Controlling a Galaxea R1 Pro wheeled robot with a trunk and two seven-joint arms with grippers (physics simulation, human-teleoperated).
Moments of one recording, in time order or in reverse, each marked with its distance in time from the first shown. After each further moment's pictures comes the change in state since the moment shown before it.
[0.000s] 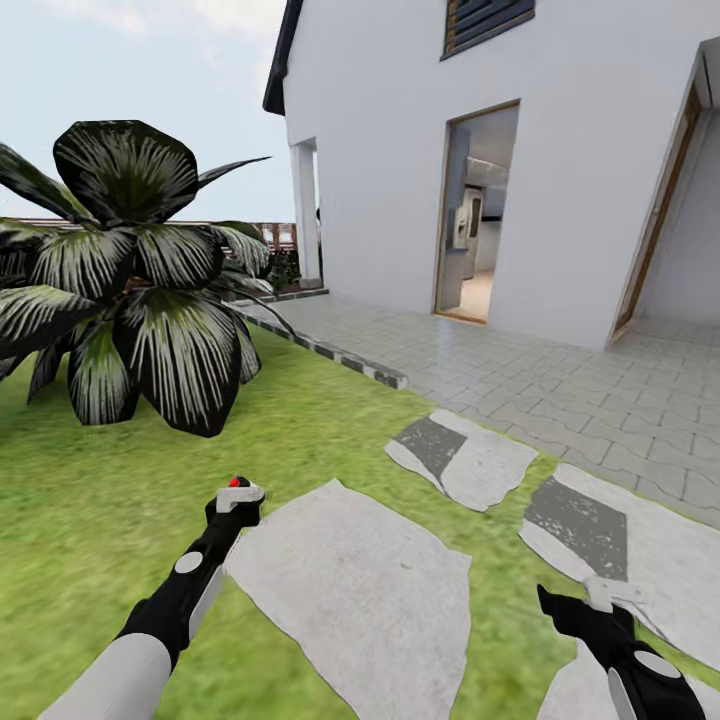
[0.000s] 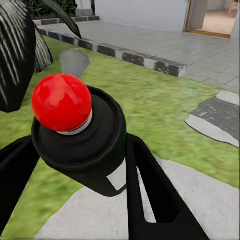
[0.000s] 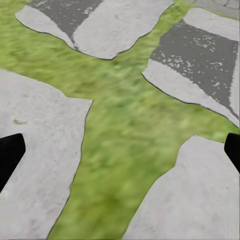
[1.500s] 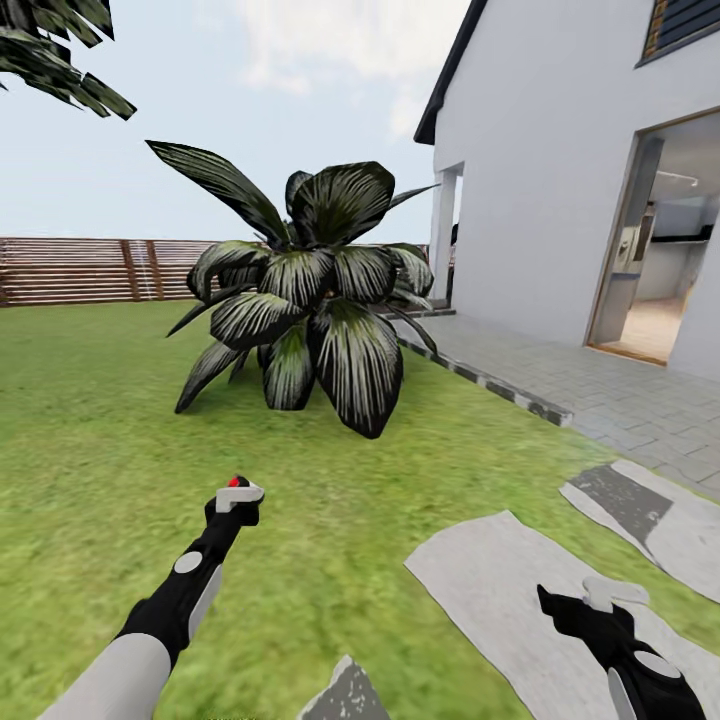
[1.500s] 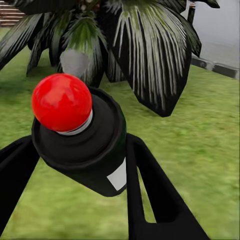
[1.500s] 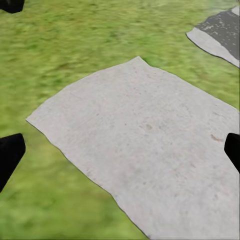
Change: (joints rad) left arm 0.000 0.001 0.001 -0.002 0.000 0.000 0.000; right arm 0.000 0.000 0.000 0.000 0.000 0.000 0.000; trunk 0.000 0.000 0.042
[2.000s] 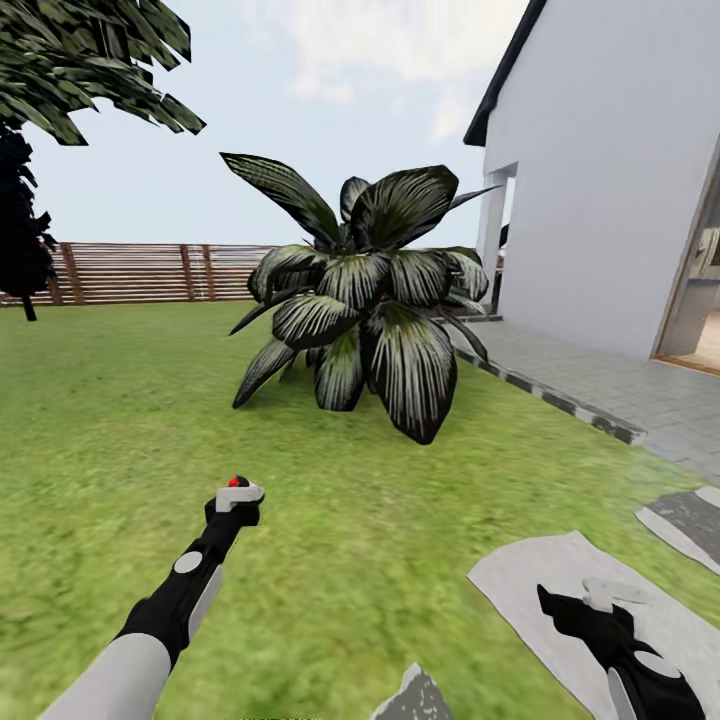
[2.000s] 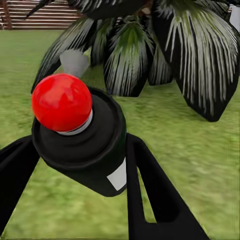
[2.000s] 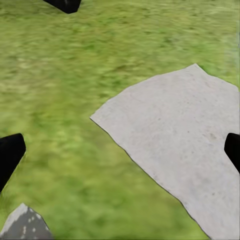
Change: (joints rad) left arm 0.000 0.000 0.000 0.000 0.000 0.000 0.000; right arm 0.000 0.000 0.000 0.000 0.000 0.000 0.000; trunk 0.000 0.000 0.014
